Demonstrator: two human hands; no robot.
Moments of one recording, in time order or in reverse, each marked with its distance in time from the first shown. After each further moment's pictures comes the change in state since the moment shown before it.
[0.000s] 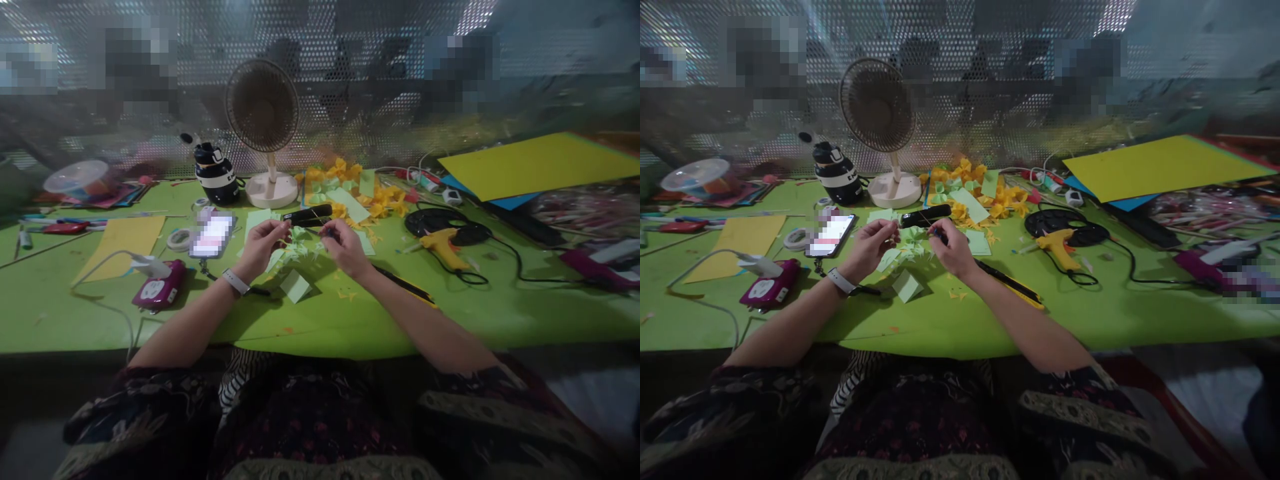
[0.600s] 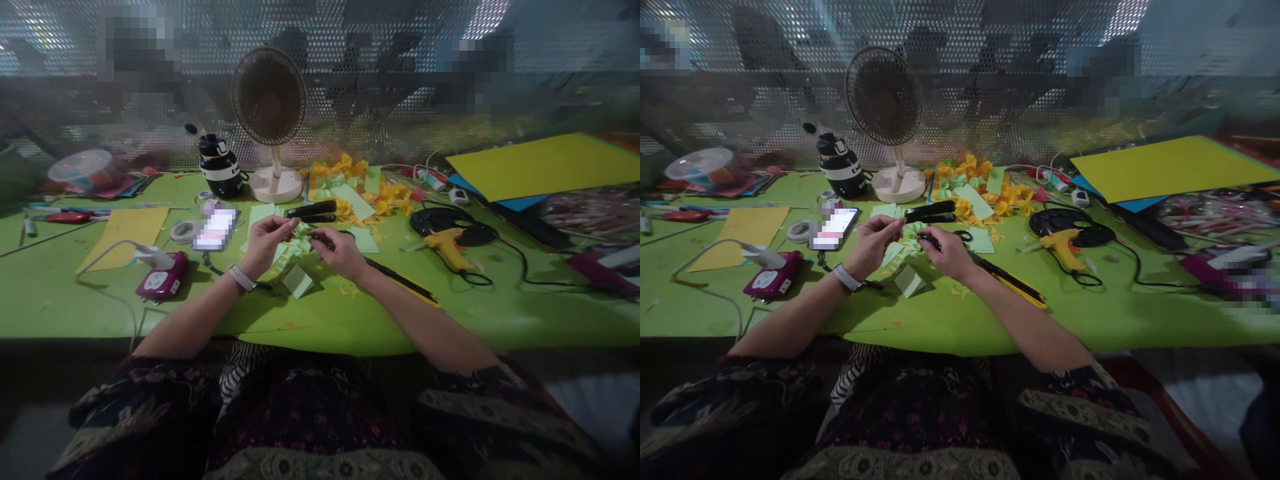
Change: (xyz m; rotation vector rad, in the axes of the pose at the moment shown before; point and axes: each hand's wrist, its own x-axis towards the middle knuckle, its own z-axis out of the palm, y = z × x) left_hand -0.004 -0.003 0.010 0.026 0.073 0.157; right_hand -0.003 0.013 0.007 -0.213 -0.171 -0.192
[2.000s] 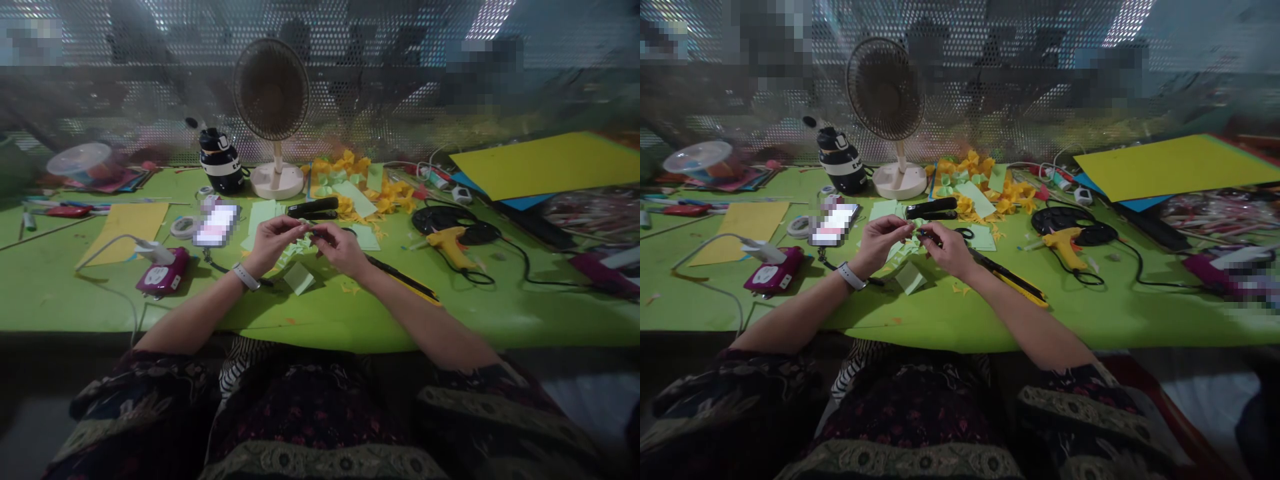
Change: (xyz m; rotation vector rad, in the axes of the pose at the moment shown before) left_hand -0.005 -0.007 0.001 0.081 -0.088 0.040; right_hand 0.000 -0.001 0.000 0.147 -0.034 0.027
